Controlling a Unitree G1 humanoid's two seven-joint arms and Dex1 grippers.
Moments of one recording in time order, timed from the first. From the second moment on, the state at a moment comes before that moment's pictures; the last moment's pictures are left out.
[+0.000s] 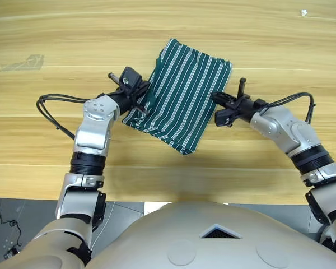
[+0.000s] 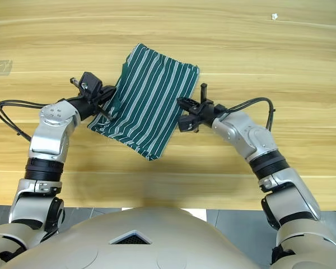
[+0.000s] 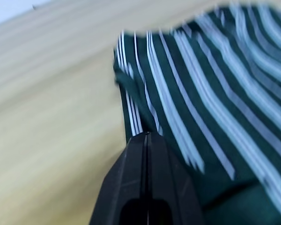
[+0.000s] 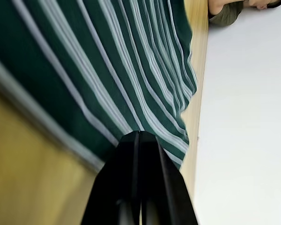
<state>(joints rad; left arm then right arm) -0.19 0.42 -0.12 0.17 -0.04 0.33 -0.58 -0.30 -0.57 0.55 0.26 -0.75 -0.44 0.27</state>
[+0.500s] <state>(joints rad) -0.03 0.54 -0.15 0.02 -0.09 0.39 -0.73 -0.31 -0.54 0.60 0.28 -0.69 -0.46 0.42</state>
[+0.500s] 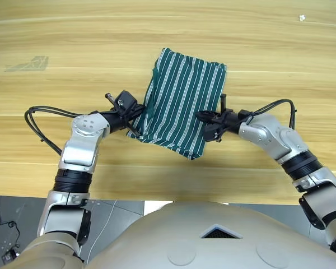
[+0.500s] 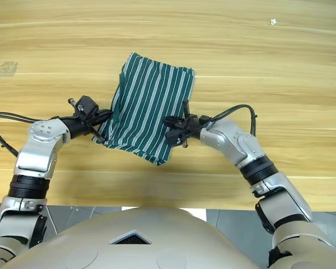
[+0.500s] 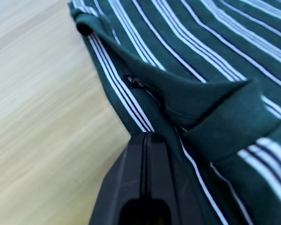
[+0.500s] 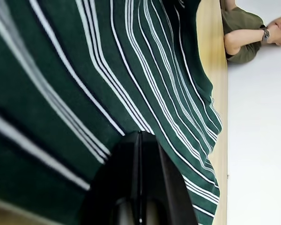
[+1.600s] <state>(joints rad) -0.13 0.78 -0.32 -0.29 0.00 0.55 -0.85 -0.42 -0.56 0.67 0.41 -0.75 -0.48 0.30</state>
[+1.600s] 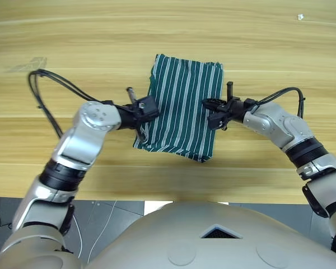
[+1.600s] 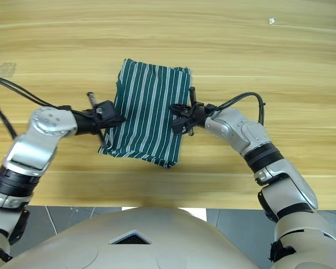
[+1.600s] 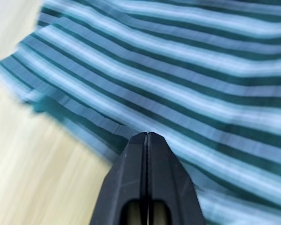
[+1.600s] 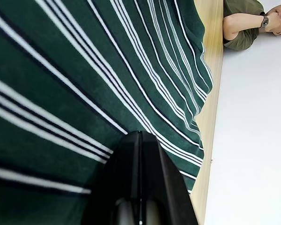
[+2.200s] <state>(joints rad) 0.12 0.78 -0.27 -0.35 -0.08 0.47 -0.85 -0.22 -0.69 0.56 0.17 -0.57 -0.44 0.44</state>
